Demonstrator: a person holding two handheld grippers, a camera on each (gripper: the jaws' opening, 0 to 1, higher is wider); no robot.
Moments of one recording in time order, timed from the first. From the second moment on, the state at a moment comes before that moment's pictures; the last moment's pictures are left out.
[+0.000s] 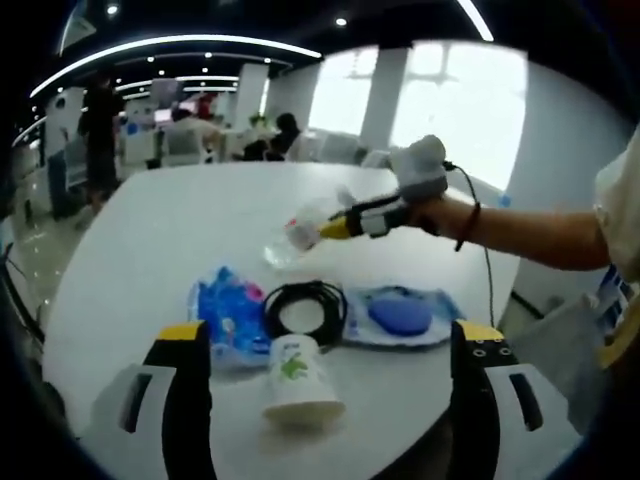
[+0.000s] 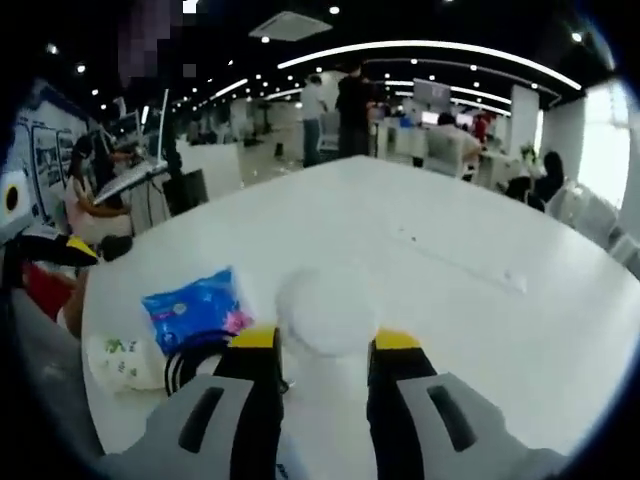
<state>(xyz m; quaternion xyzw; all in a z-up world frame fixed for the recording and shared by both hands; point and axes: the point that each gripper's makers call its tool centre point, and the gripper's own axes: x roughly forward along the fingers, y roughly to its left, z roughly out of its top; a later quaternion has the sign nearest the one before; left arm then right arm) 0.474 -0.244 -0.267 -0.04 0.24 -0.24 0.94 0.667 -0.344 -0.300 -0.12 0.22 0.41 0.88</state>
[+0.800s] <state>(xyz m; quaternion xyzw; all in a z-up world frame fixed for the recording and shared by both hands) 0.474 -0.242 -0.265 -0.04 0.24 -0.23 0.94 0.662 -0.331 -0.288 -0.15 0.20 0.42 0.87</state>
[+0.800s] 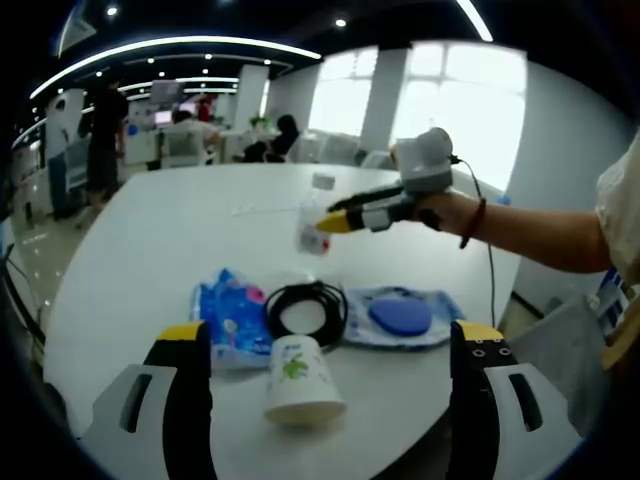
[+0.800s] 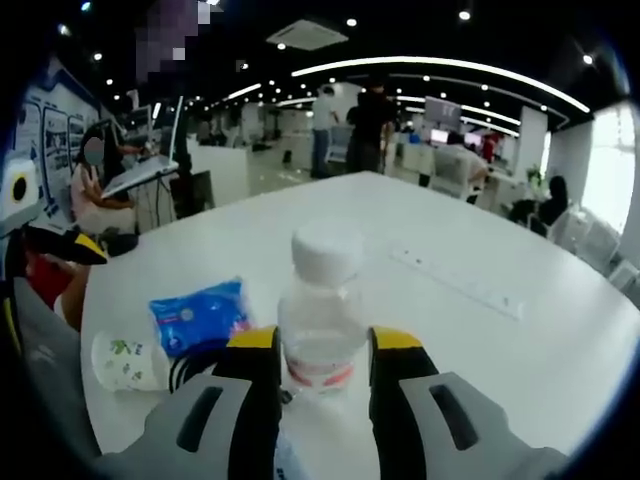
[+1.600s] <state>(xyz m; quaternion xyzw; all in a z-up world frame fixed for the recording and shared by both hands) 0.474 -0.241 -0.266 -0.04 0.24 -0.23 0.94 0.676 -0.317 -0.303 -0.13 0.20 0.43 0.87</state>
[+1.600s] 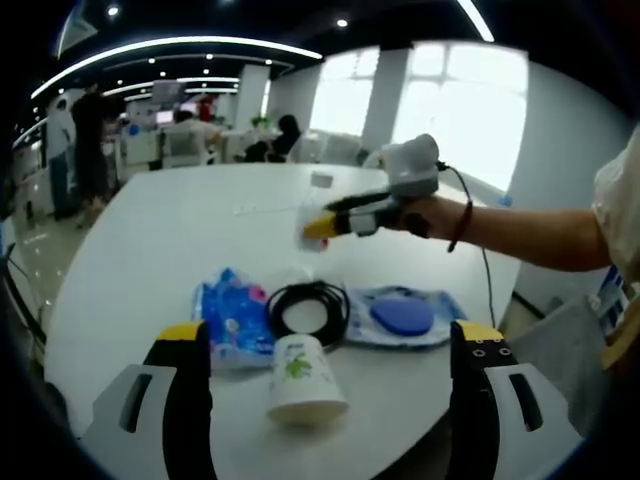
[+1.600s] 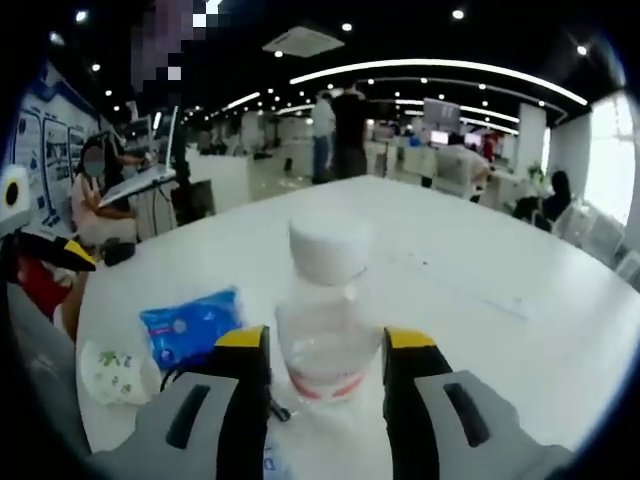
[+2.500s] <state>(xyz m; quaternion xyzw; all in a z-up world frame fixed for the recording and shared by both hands) 0.474 -0.246 -0.266 -0.03 0.24 -0.25 0.94 0.658 -0.313 -0.257 -0.04 0.16 0.49 0.86</state>
